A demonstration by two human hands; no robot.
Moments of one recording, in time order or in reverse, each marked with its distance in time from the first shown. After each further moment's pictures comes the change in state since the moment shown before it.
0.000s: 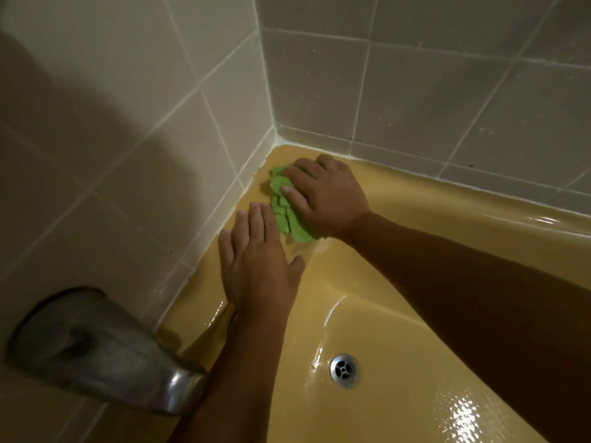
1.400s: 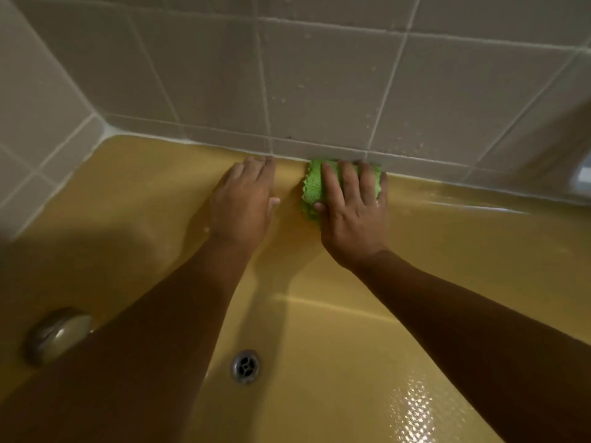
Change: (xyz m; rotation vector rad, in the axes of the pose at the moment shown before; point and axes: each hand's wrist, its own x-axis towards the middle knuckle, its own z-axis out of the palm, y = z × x) left_hand 0.020 0.213 0.031 -0.102 0.198 0.542; right_hand -0.234 0.171 -0.043 -0.288 0.259 0.409
